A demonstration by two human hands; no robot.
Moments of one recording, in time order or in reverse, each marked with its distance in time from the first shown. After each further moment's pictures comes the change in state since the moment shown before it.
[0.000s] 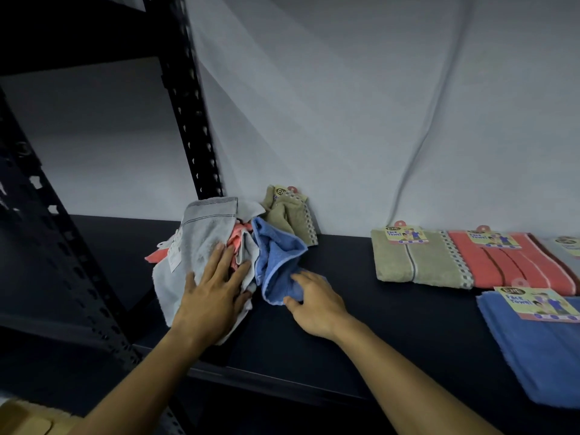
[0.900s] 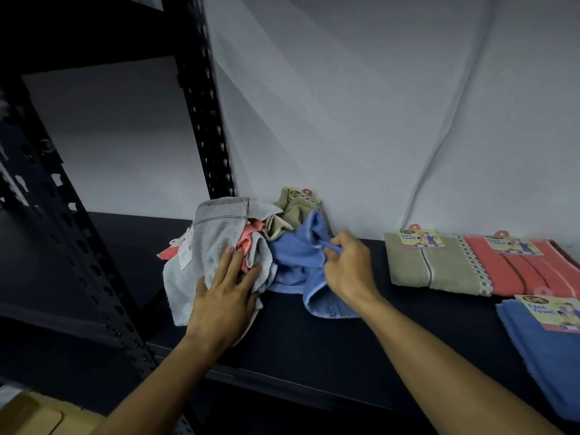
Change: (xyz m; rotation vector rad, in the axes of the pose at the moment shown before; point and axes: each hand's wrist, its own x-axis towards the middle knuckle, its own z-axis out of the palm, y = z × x) left_hand -0.003 0.005 0.002 0.010 -0.047 -0.079; right_hand 0.021 -0.006 -0.041 0.305 0.542 -0.001
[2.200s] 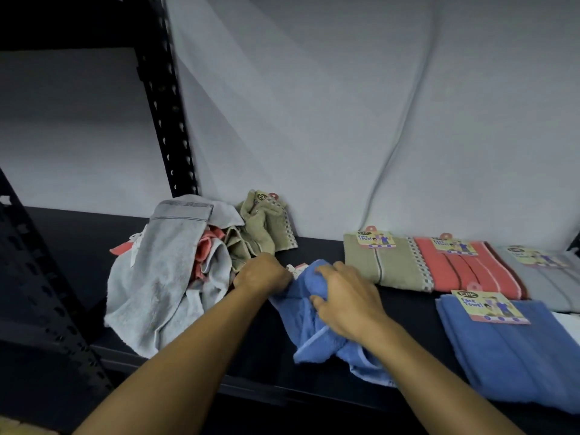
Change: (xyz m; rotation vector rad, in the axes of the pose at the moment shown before) left_hand 0.084 0.134 -0.045 -0.418 -0.538 -0.448; right_hand -0.047 0.007 -0.077 -0.732 -0.352 -0.073
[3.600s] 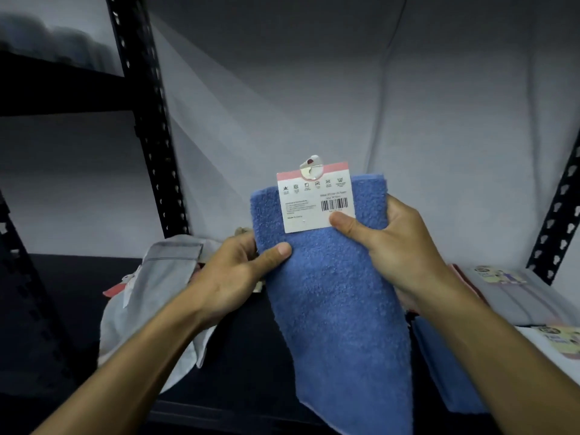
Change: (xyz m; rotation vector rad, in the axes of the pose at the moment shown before) left_hand -0.114 0.012 -0.103 -0.934 -0.096 0.764; right_hand -0.043 -0.001 -0.157 1.277 0.398 -0.105
